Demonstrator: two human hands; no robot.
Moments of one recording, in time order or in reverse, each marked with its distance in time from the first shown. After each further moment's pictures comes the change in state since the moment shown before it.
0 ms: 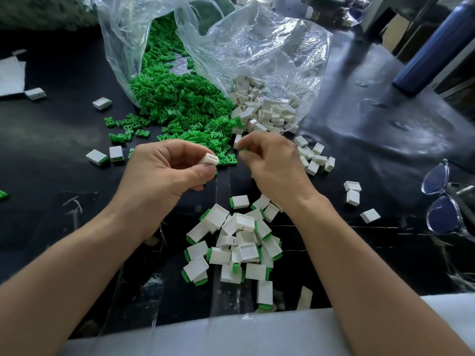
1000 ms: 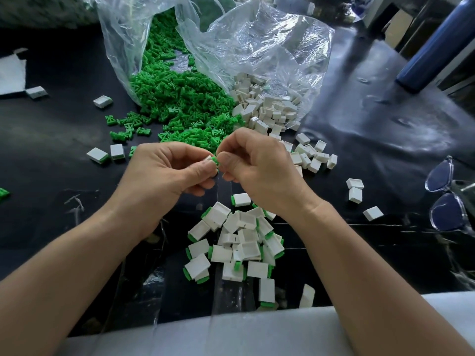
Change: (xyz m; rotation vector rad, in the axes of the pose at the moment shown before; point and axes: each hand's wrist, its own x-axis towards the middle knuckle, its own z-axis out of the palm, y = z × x) left_hand 0.000 -0.001 -0.001 -0.027 -0.042 -0.075; right_hand -0.016 -0.023 -0.001 0.257 -0.153 -0.123
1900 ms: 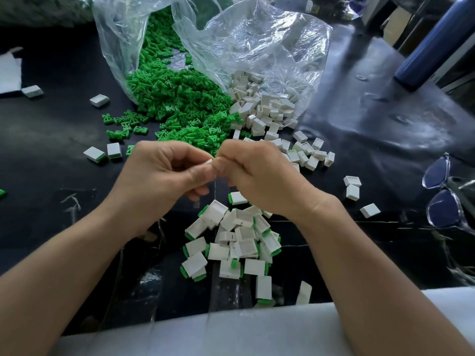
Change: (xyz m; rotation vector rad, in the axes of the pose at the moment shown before) left_hand -0.004 0.002 -0.004 0.176 -0.113 0.170; right_hand -0.004 -0.003 -0.011 -0.301 -0.208 -0.129
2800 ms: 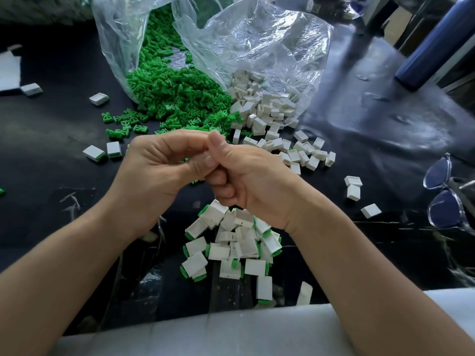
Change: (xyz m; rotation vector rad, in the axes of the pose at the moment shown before) left_hand 0.000 0.006 0.002 -0.240 -0.040 0.095; right_hand 0.002 -0.016 0.008 1.047 -0.234 0.349
